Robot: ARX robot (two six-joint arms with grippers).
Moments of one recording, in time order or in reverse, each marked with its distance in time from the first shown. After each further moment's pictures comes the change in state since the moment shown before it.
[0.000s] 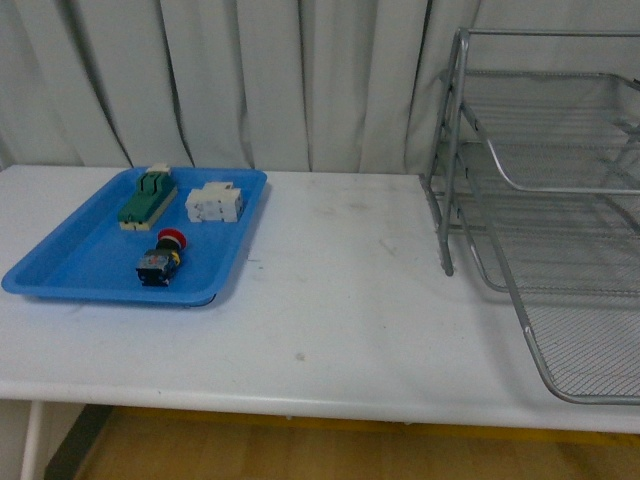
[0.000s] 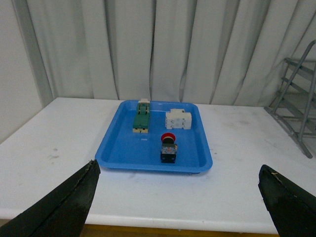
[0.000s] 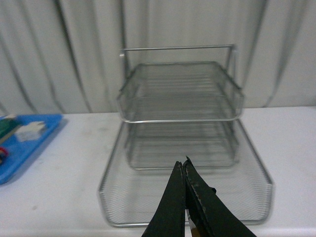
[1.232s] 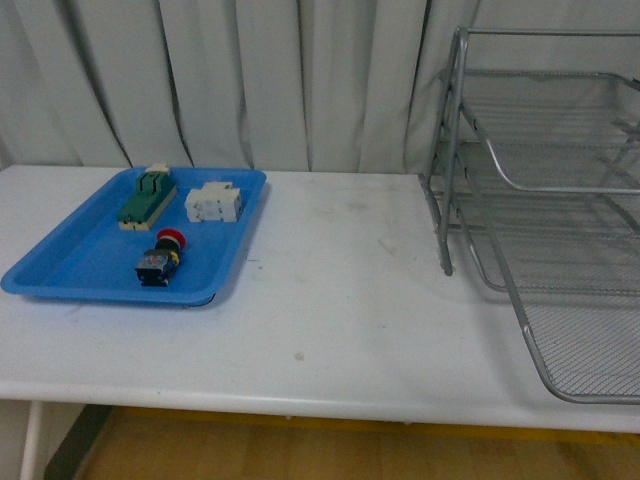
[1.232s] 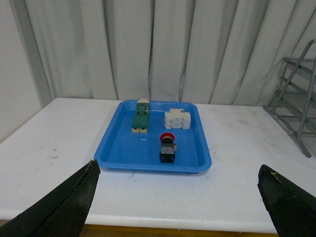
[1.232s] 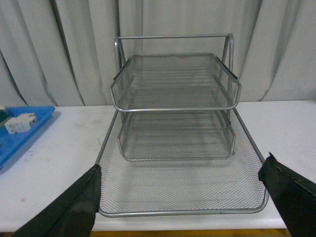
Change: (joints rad) left arm 0.000 0.000 0.000 0.000 0.000 0.000; right arm 0.082 -0.074 -0.086 0.006 0.064 -0.026
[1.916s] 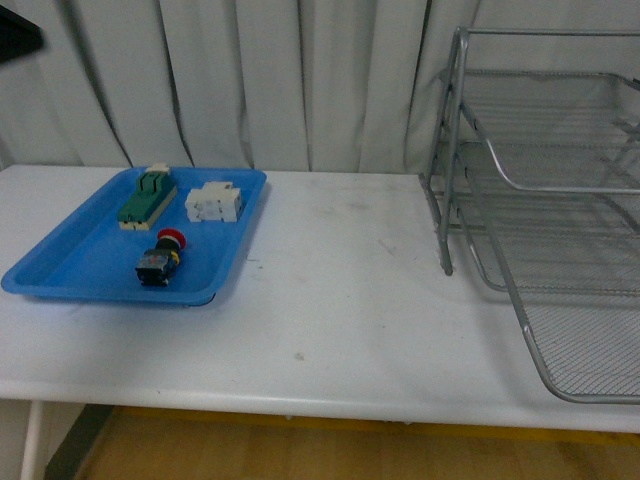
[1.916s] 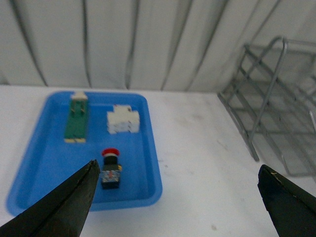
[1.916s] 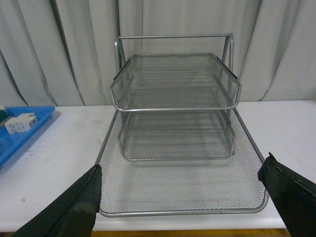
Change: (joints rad) left arm -0.029 1.160 0.589 0.348 0.220 -0.086; right arm 0.000 0.000 0.000 0.000 0.000 0.000
